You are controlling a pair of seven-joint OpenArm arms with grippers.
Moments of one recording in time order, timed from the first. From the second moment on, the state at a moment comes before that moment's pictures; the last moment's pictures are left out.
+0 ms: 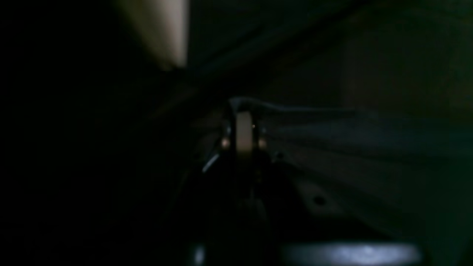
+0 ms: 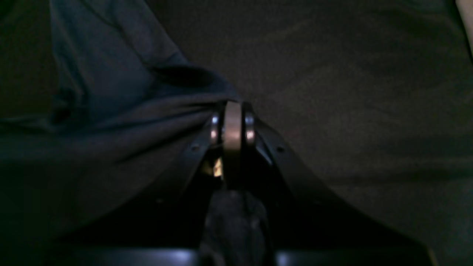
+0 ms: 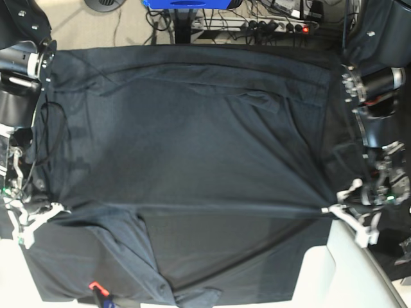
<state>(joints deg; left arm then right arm) -30.2 -22.3 -19.2 43.9 -11.0 -25.6 37.4 22.7 13.2 17.1 55.5 6.2 16.7 -33.9</state>
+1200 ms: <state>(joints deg) -6.3 -19.0 -19.1 68.3 -11.8 -25.7 47.7 10.6 12.8 18.3 68.7 6.4 16.7 -49.6</state>
